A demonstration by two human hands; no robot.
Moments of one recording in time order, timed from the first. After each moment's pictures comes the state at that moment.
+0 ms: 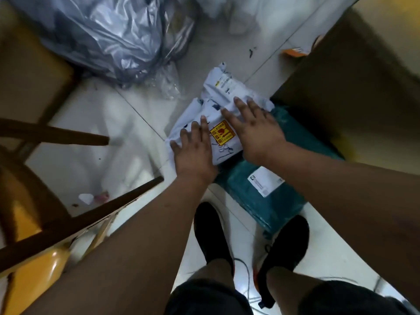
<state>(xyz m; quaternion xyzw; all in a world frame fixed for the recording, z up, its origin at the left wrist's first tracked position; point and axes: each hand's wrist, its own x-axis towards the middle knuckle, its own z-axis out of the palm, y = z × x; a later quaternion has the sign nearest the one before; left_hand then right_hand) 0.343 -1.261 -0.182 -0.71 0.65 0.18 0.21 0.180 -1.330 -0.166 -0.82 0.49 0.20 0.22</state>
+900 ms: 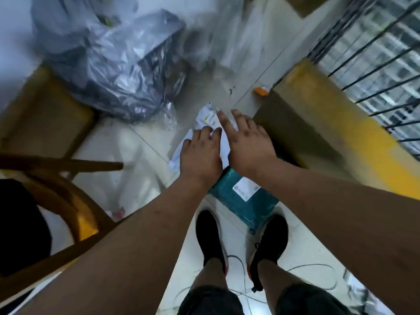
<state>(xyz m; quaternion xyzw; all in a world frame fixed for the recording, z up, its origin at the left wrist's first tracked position) 0.292 -1.320 0.002 -0.65 0.73 0.16 0.13 0.158 -1.343 -0.006 -0.78 0.58 0.08 0.22</state>
